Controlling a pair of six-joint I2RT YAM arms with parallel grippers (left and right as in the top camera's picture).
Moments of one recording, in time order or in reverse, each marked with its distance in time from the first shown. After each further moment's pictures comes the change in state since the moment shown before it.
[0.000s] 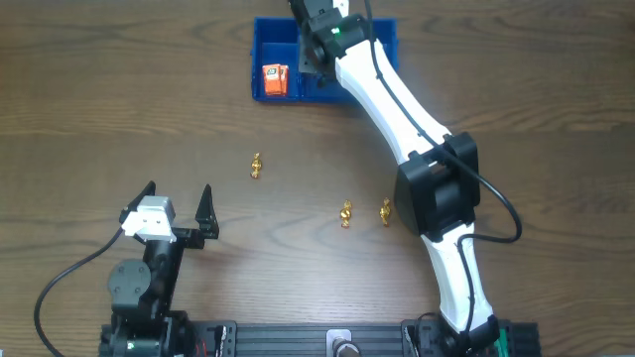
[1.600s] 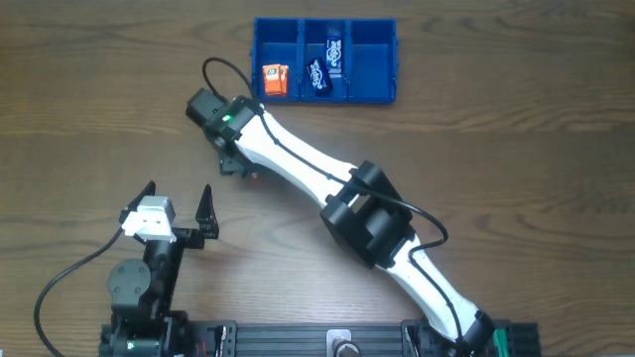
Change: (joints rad) left arm 0.000 0.000 0.000 0.000 0.000 0.000; right arm 0.383 0.141 -0.030 -0.204 -0.114 0.293
